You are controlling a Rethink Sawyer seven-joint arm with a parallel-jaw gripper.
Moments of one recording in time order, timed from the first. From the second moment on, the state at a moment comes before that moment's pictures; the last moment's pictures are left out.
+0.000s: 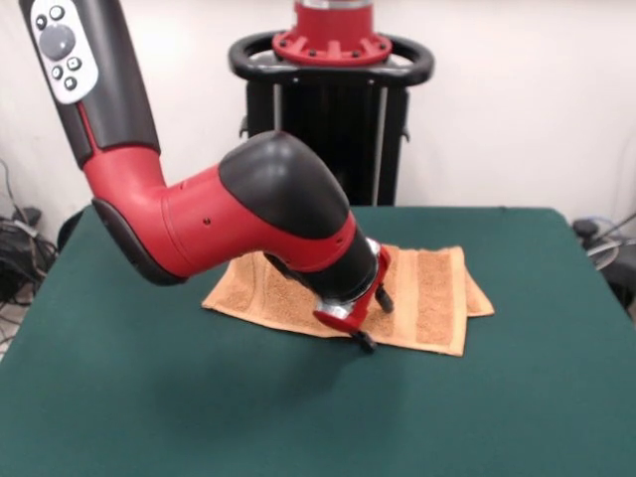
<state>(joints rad) -0.88 -0.16 0.80 1.55 -0.62 0.98 0.78</state>
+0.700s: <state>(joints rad) -0.87 -0.08 0.80 1.41 -0.52 1.18 0.71</state>
